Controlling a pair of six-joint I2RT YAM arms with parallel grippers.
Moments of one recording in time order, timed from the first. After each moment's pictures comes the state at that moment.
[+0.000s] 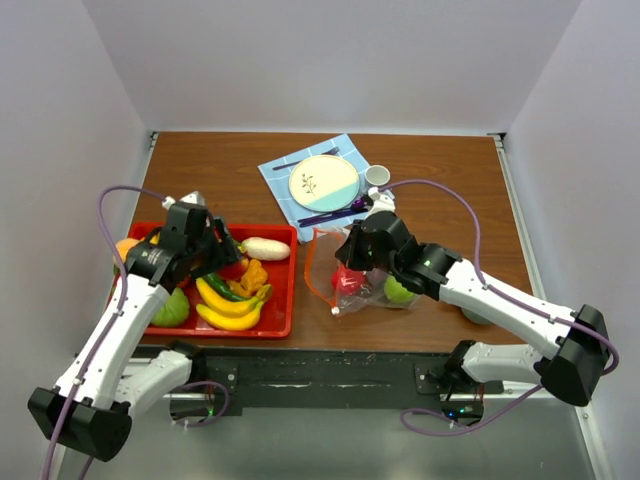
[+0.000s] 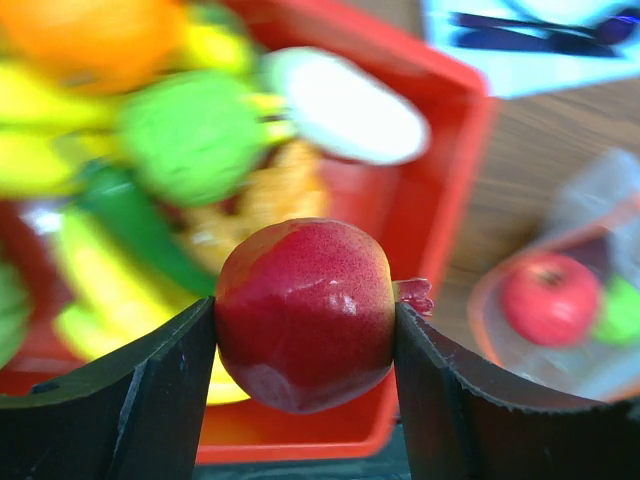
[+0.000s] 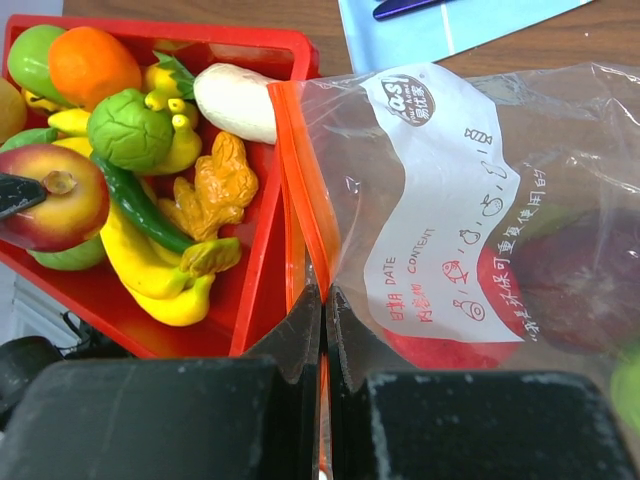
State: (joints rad) left arm -0.30 0.94 0.98 -0.95 -0.09 -0.68; right arm 0.87 1.19 0.96 -0.38 0.18 0.77
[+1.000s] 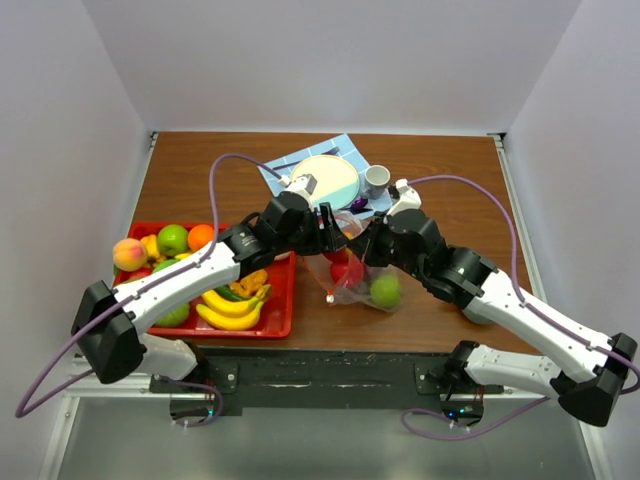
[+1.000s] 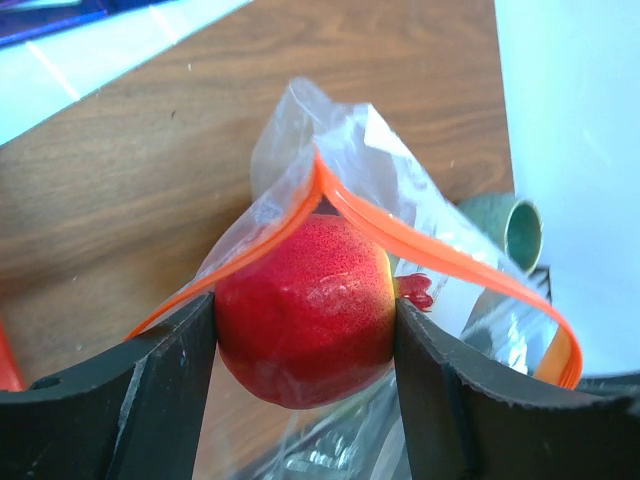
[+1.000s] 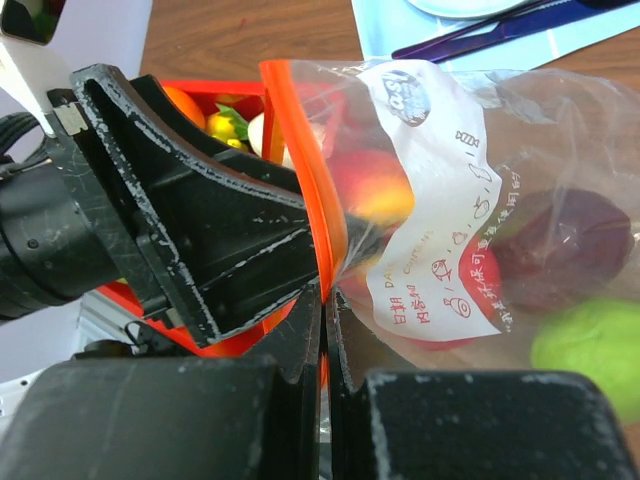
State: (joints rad) left arm -0.81 1.37 1.09 -0.30 -0.02 -0.82; right arm 0.87 1.03 1.03 -0.49 0.23 0.80
